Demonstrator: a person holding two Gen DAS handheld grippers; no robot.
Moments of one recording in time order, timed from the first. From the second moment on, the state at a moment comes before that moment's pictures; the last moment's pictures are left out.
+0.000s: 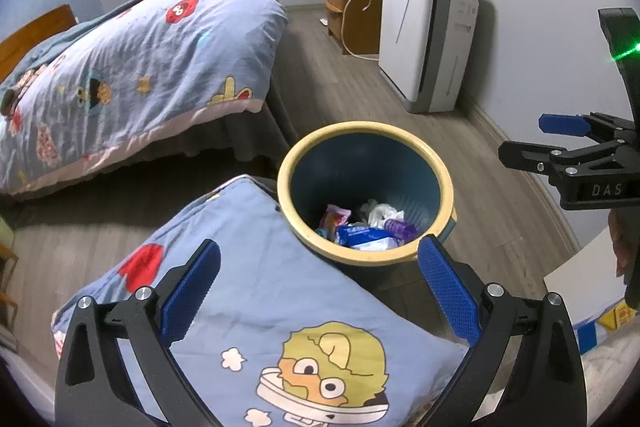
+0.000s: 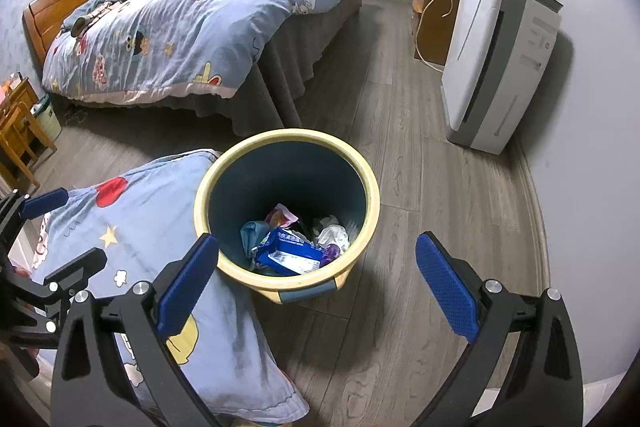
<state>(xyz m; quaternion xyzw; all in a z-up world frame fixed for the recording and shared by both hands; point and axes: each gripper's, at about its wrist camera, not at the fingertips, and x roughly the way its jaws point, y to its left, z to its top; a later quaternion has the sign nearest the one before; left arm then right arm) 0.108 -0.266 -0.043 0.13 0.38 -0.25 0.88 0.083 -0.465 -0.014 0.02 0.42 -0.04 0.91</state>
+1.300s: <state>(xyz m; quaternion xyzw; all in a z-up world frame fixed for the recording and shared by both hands) 0.104 -0.270 -0.043 0.14 0.38 -0.26 0.88 0.086 -0.470 -0.014 0.02 0.43 -0.05 0.90</state>
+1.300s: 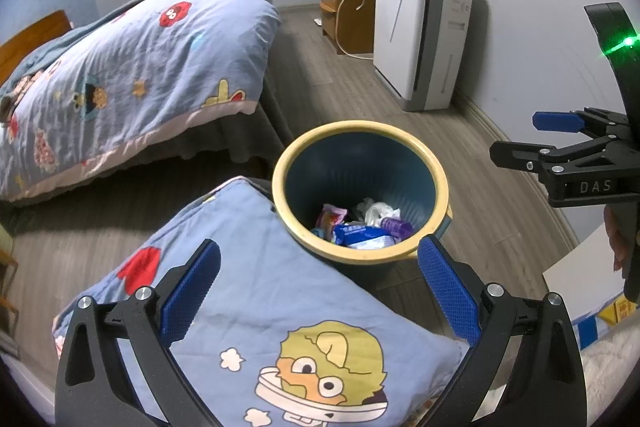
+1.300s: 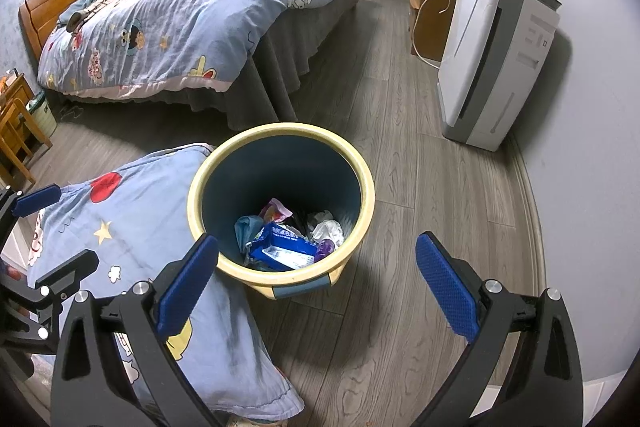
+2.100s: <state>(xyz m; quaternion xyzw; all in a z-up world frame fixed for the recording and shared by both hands) 0.103 -0.272 -0.043 0.14 0.38 -0.26 0.88 0.089 -0.471 -0.014 0.02 0.43 -0.05 0.90</state>
